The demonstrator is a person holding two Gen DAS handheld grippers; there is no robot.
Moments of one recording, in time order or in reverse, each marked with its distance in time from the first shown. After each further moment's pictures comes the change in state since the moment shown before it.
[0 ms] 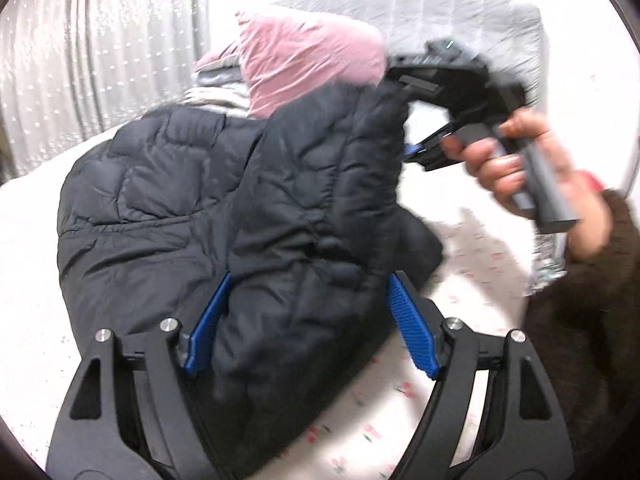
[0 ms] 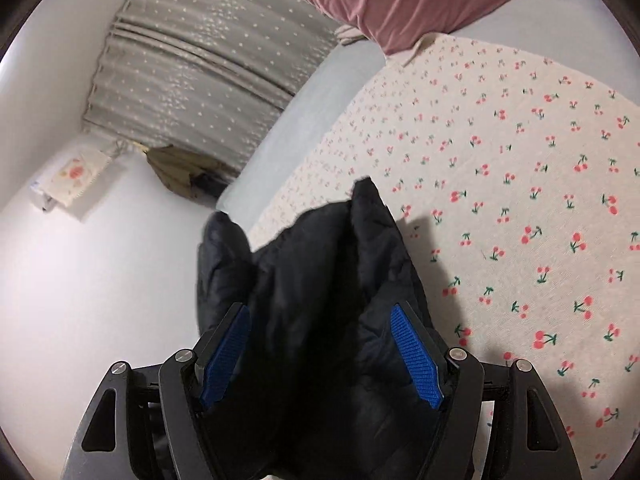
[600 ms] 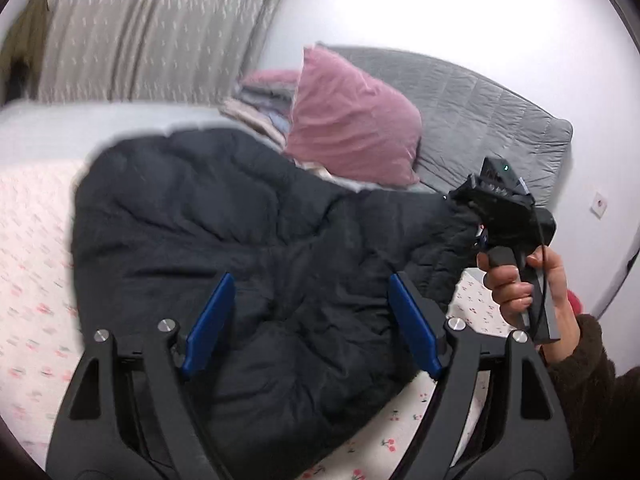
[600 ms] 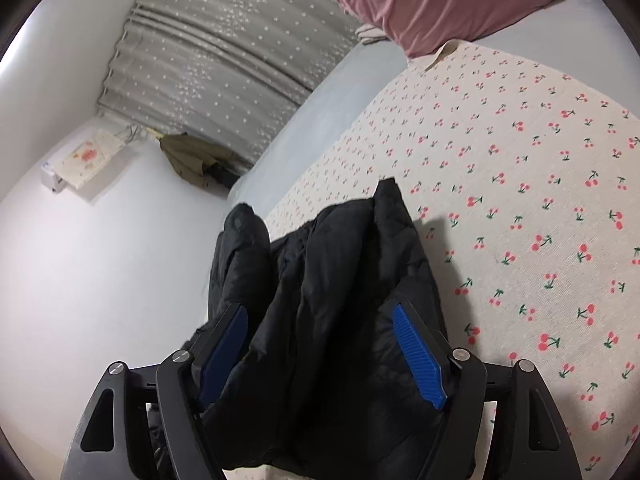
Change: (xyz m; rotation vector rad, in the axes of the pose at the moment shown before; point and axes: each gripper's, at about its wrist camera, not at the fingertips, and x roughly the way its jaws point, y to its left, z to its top) left arm 0.015 0.051 0.006 -0.340 -0.140 -0.077; right arm -0.013 0.019 -0.025 -0.068 0.034 0.019
